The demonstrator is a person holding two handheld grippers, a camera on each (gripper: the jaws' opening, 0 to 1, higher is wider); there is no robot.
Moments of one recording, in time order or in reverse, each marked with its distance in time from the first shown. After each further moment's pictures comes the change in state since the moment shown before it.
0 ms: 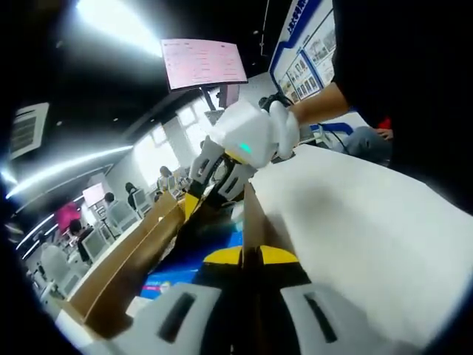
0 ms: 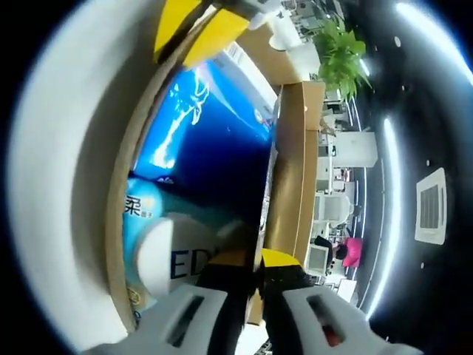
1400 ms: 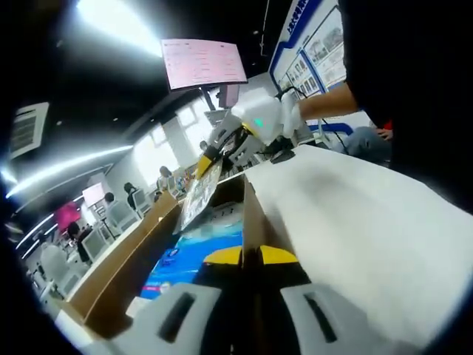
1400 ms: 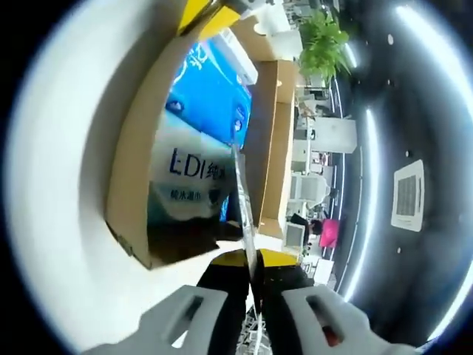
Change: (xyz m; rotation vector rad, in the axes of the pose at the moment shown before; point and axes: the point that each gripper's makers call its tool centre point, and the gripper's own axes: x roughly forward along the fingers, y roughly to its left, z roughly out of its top) left arm 0.001 -0.001 0.002 0.000 -0.002 -0.003; right arm -0.056 -0.017 -0.071 -0.005 0.136 -0.139
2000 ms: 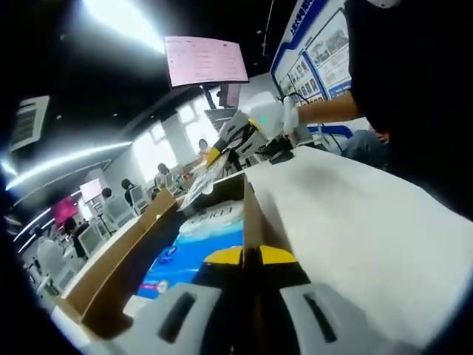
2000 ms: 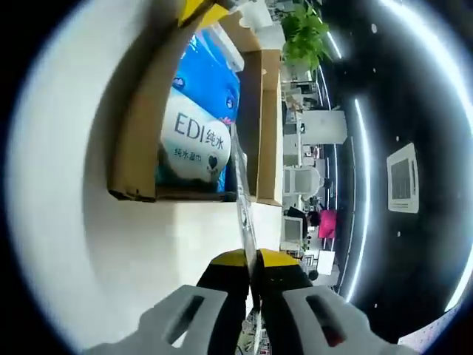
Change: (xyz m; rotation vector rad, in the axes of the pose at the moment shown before) left arm 0.001 0.002 -0.001 -0.039 0.004 -0.016; right arm -0.010 0.007 -0.034 0.098 -0.013 -0.037
